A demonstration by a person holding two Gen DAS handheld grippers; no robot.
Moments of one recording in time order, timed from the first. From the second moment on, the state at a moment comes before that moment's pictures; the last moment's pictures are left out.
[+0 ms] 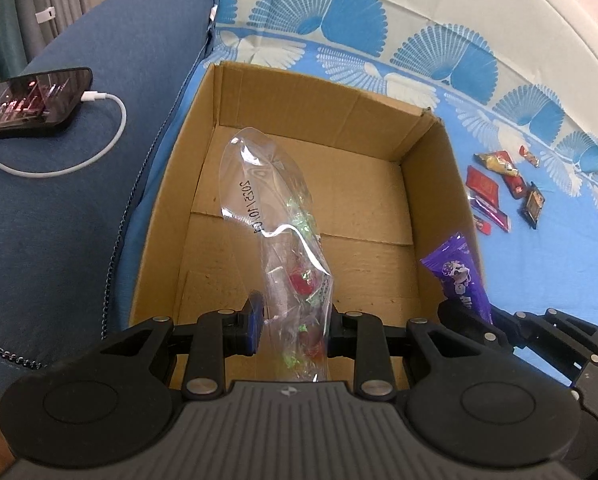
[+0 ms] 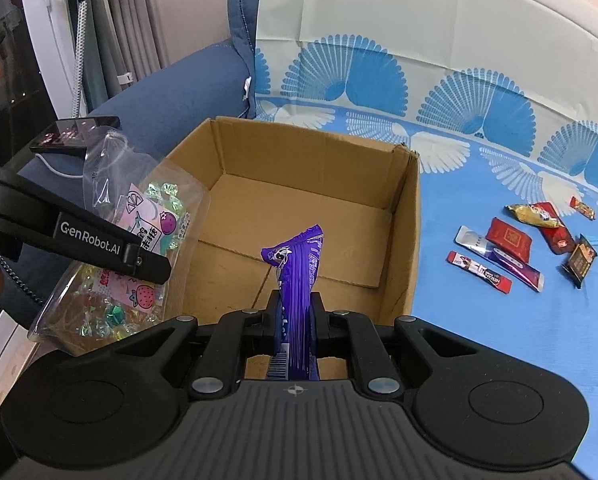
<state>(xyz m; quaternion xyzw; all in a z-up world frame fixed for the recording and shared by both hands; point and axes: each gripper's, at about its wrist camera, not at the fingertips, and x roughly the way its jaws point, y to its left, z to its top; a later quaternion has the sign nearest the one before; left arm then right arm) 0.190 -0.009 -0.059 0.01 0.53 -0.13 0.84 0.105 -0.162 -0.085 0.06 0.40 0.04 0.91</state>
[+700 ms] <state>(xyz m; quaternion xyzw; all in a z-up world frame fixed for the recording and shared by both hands) 0.203 -0.012 -0.082 0.04 0.54 -0.11 0.83 0.127 -0.160 -0.095 0.06 0.40 0.04 0.91</state>
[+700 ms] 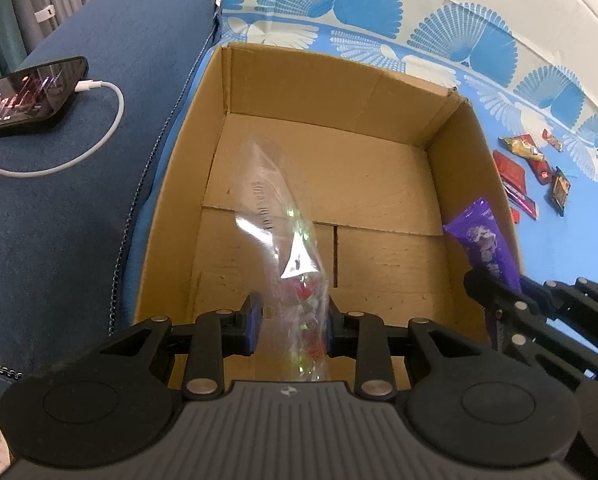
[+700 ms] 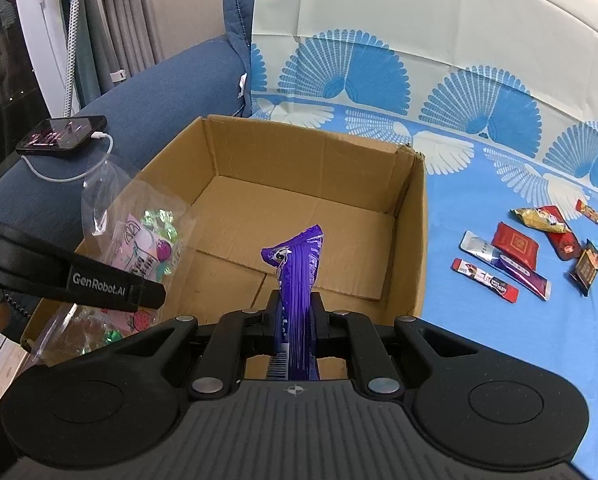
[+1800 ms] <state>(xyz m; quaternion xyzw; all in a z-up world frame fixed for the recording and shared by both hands) 0.072 0.022 -0.027 0.05 0.49 -0.07 0.87 0.011 -0.153 -0.055 0.11 0.41 0.01 0.91</state>
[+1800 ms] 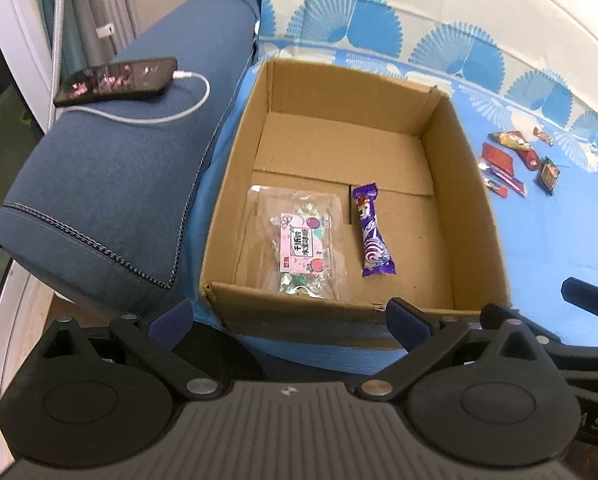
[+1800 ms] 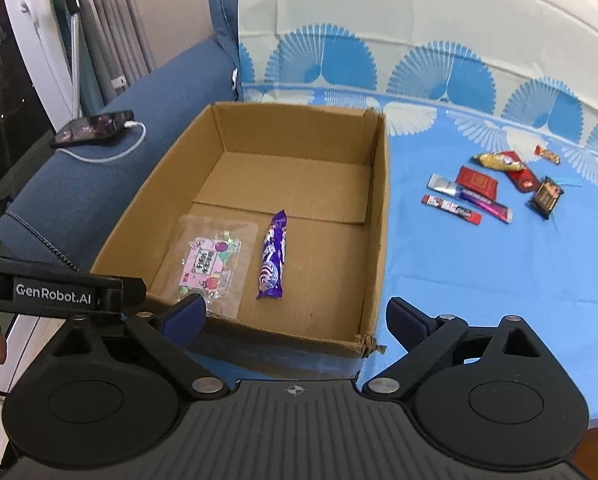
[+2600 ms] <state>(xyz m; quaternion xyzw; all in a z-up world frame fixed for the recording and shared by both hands) 0.003 0.022 0.020 0.06 0.42 -0.07 0.90 -0.063 -0.155 -0.014 0.11 0.33 0.00 0.94</state>
